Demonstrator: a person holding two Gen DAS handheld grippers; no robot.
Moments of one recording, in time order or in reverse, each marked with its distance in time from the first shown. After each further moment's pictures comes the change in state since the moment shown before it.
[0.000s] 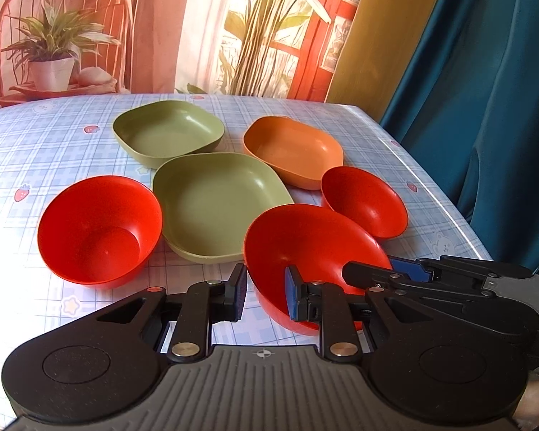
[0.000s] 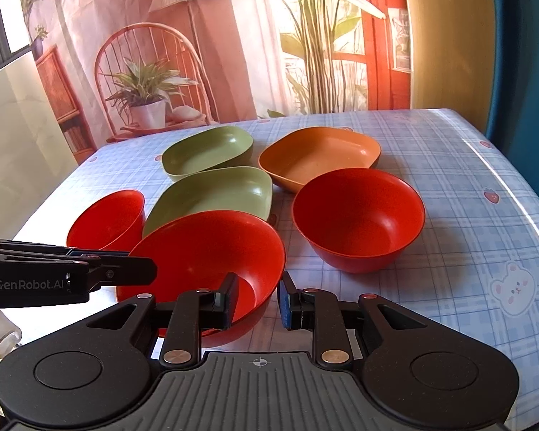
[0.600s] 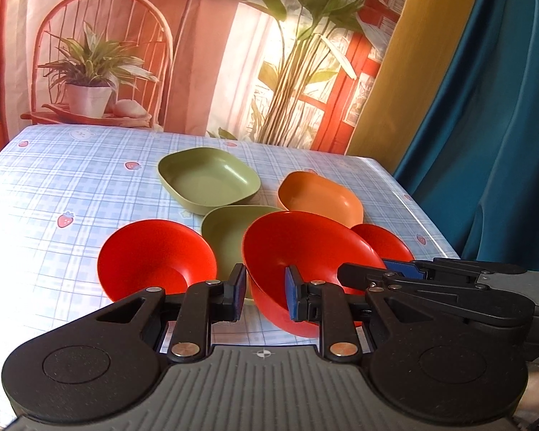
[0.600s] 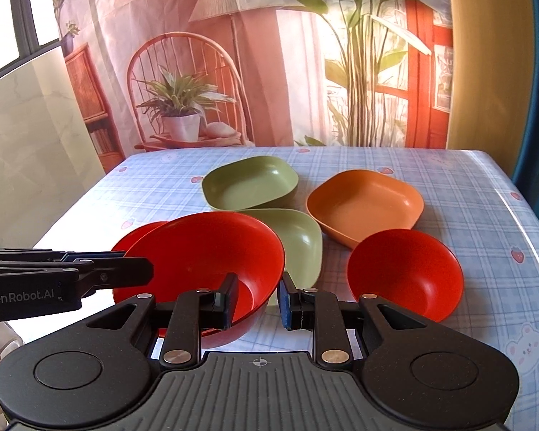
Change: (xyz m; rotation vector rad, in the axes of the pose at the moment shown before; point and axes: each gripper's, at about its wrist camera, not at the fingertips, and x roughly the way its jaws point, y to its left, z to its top) left arm -0.041 0.029 0.009 -0.079 -0.134 0.039; right arm 0.001 0.046 0.046 -0.096 -0.020 0.057
